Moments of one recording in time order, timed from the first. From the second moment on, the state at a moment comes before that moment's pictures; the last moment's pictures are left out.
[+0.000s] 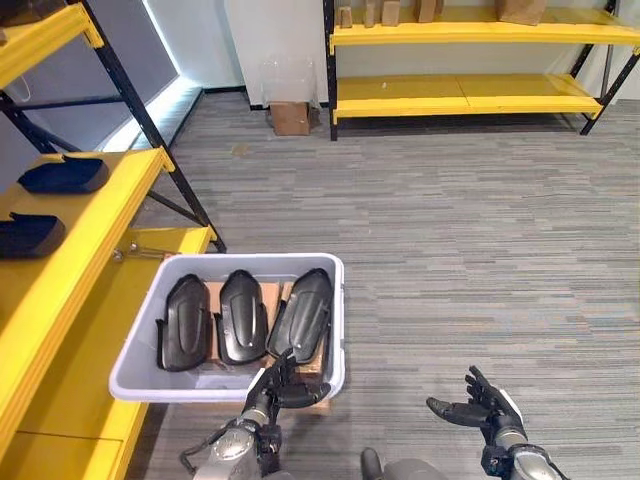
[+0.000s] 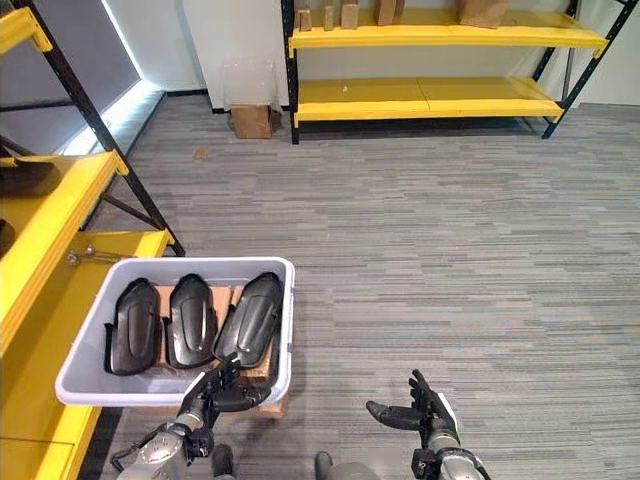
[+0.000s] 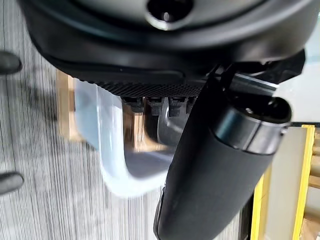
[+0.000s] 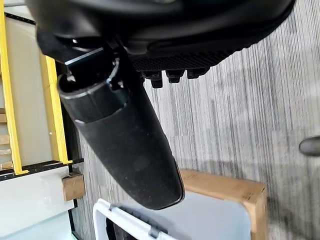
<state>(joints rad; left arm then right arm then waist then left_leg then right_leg) 0.15 0.29 -0.27 0.36 -0.42 0.05 0.03 0.29 -0.36 0.06 0.31 0.40 0.04 -0.04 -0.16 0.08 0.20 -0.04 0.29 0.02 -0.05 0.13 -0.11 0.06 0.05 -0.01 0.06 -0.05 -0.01</state>
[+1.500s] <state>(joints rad) 0.21 0.33 -0.10 0.12 -0.47 -0.01 0.11 0.25 -0.37 -0.03 -0.03 0.23 0.00 -0.11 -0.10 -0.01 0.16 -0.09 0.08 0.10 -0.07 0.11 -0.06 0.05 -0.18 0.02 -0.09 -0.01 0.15</state>
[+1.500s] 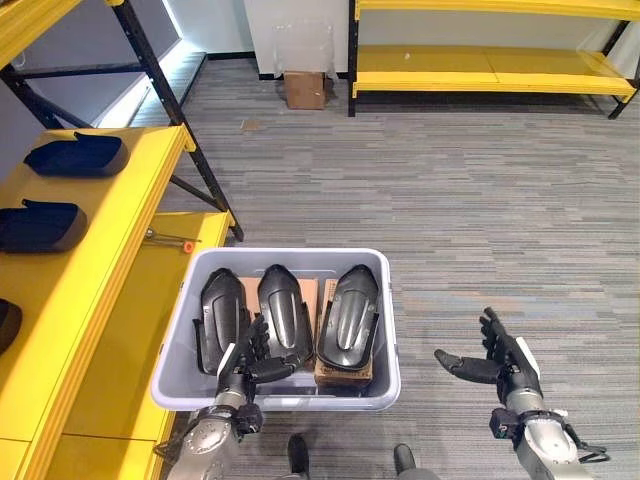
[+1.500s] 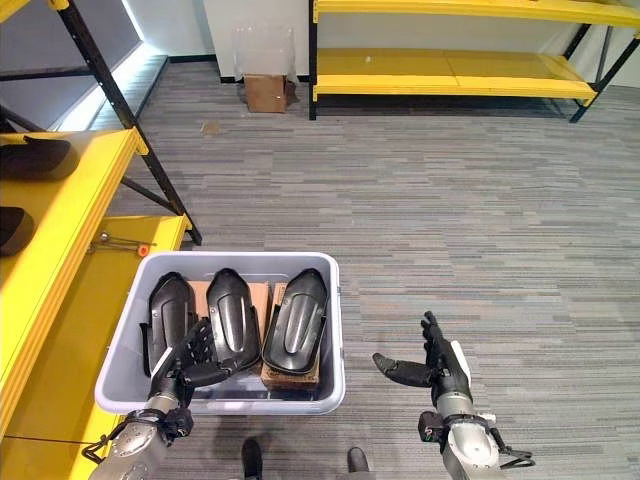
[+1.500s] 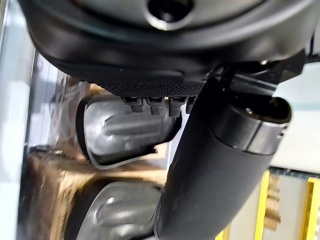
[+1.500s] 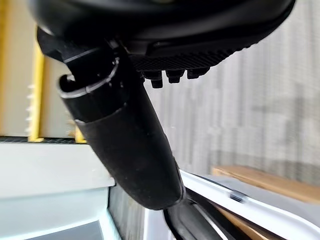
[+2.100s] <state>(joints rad) 0.01 0.35 -0.08 0.02 -0.47 -0.10 0.24 -0.11 -0.43 0.16 -0.07 0.00 -0.03 -0.20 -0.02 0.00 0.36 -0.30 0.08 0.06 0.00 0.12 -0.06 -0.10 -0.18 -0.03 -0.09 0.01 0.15</state>
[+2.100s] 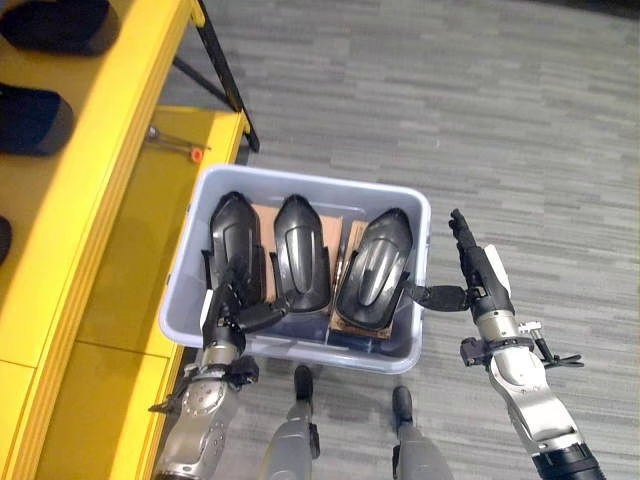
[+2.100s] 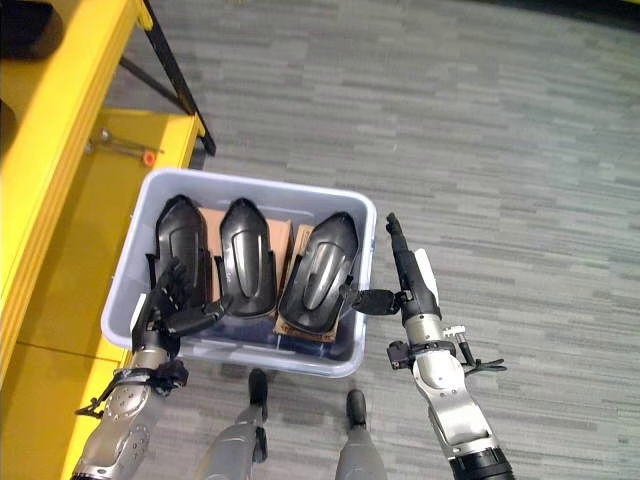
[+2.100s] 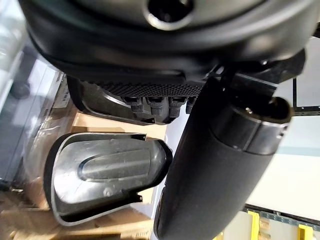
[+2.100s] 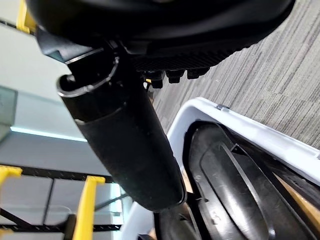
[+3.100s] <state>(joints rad) -0.09 0.35 -0.11 0.02 -0.47 -0.14 0.33 -0.32 -0.50 0.32 -0.06 -0.36 0.02 -0.28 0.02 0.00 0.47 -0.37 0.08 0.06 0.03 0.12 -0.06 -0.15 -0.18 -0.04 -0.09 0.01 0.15</state>
